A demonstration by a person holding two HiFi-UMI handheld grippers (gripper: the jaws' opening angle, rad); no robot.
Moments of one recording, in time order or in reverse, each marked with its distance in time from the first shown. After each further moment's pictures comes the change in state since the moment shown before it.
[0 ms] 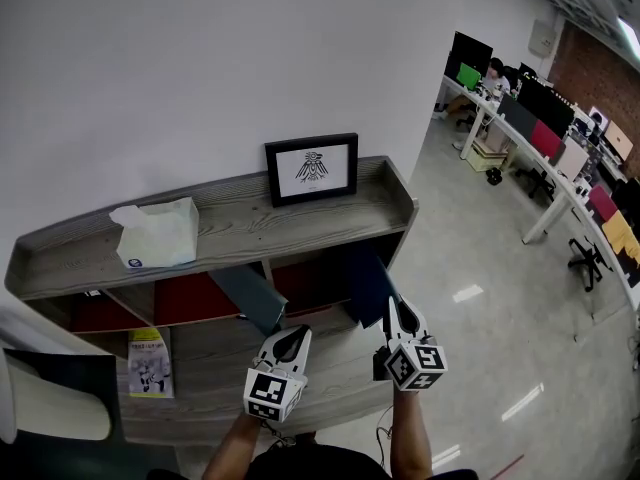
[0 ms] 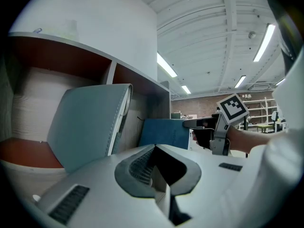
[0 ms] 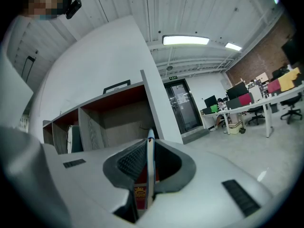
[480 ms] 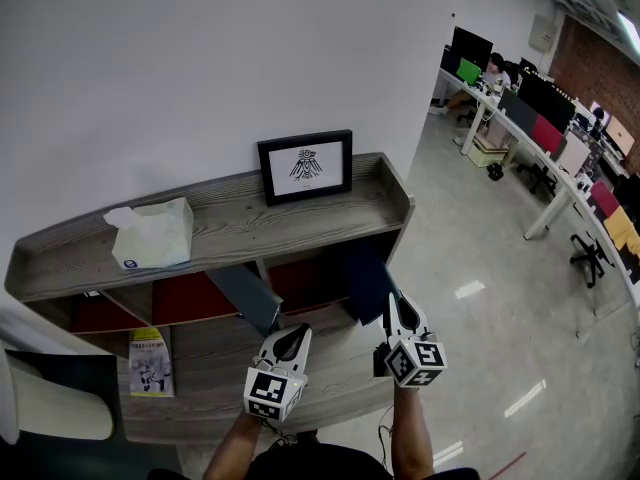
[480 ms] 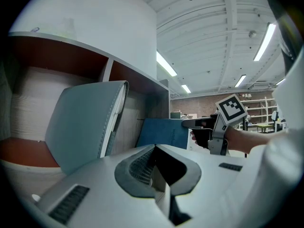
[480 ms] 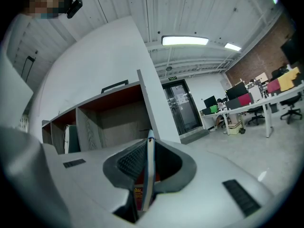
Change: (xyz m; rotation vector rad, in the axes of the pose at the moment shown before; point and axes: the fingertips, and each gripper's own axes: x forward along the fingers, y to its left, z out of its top) left arm 0.006 -0.004 -0.003 0.004 0.011 0.004; right arm 0.004 -0.009 0.000 -0.003 -0.009 -0.004
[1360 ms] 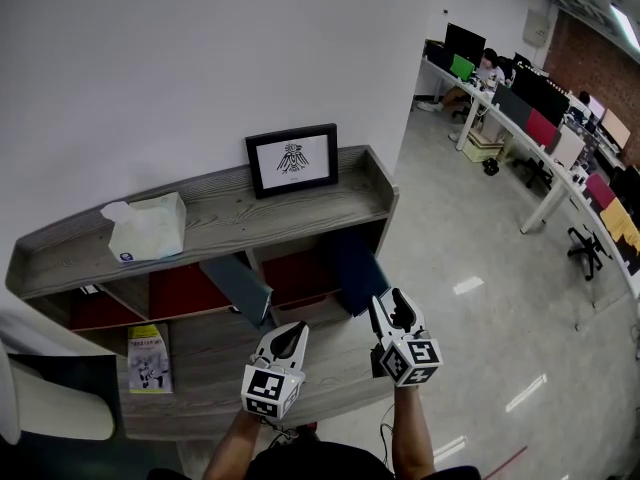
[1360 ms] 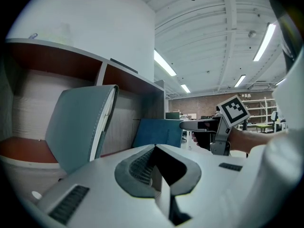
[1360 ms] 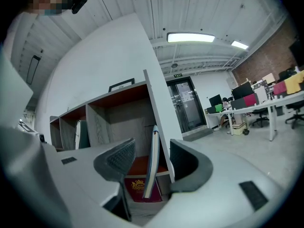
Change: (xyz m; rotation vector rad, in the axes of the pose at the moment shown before) left arm -0.007 -0.019 0.002 -0.006 0.005 -0.006; right arm -0.020 0.006 -0.006 -0.038 0.043 0.062
